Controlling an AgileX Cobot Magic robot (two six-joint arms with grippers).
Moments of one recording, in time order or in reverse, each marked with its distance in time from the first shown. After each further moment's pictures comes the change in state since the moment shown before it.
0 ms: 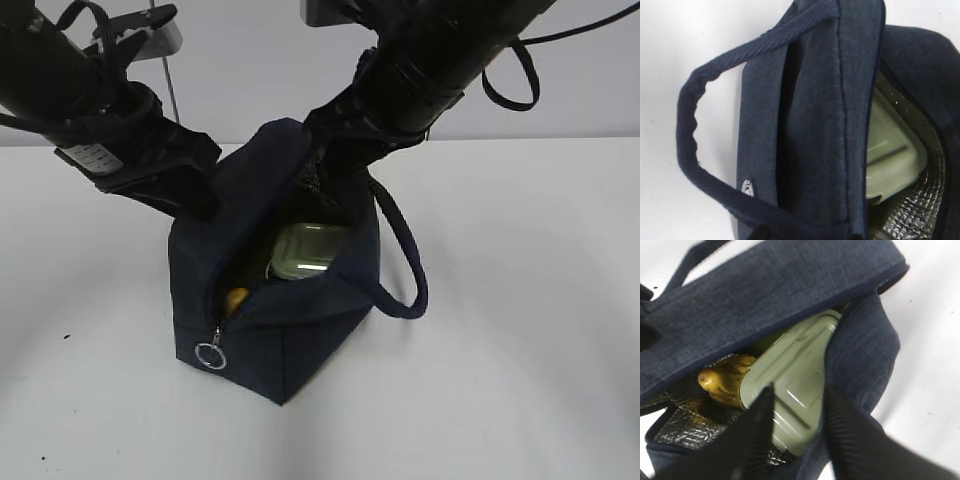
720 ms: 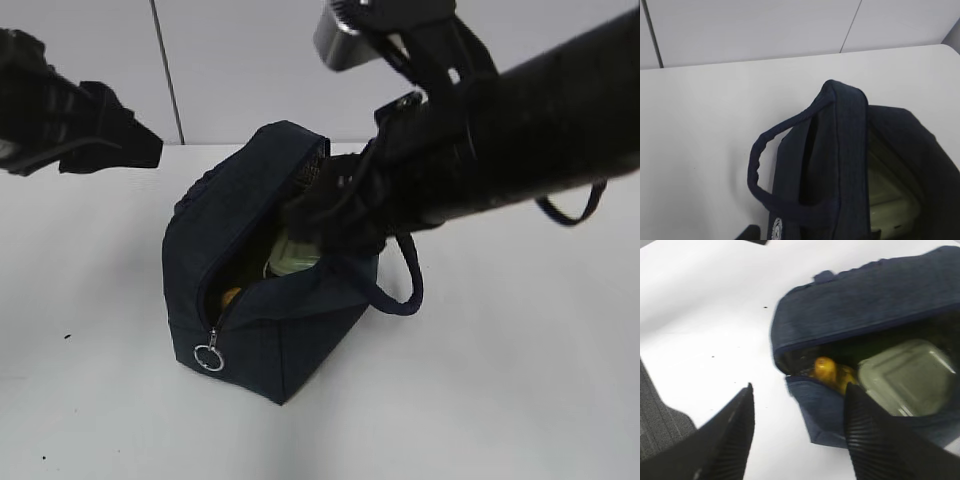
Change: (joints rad) left arm 0.000 -0.396 0.351 0.006 -0.393 0.000; right arm 0.195 -0.398 0.561 0.309 -0.474 -0.345
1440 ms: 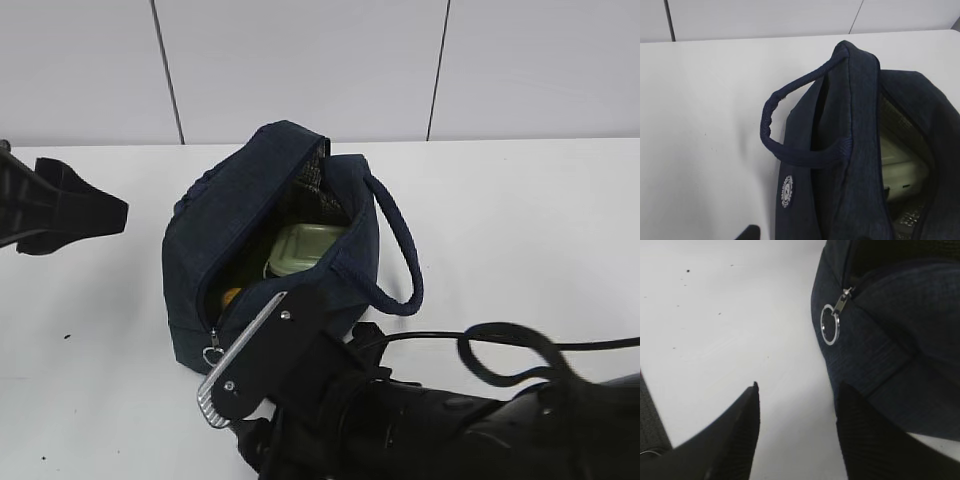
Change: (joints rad) left arm 0.000 -0.127 0.197 -0.004 -0.069 0.000; right arm 0.365 0.317 0.309 0.045 -0.713 -0.050
